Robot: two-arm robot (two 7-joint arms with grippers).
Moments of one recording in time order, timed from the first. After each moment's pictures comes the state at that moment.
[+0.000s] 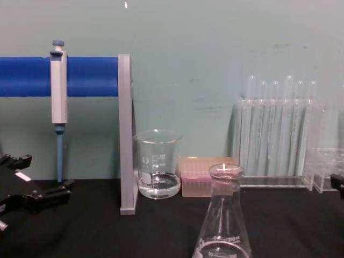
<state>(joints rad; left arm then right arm) -0.20 0.60 0.45 -1.41 -0.25 -0.12 0.03 0.16 0.62 -0.38 -1.45 0.34 -0.16 0.14</state>
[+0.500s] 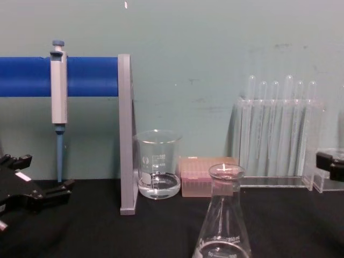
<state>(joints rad) -0.20 0.60 0.45 -1.41 -0.25 -0.12 0.03 0.11 0.65 -0.33 -1.57 0.42 -0.17 0.31</state>
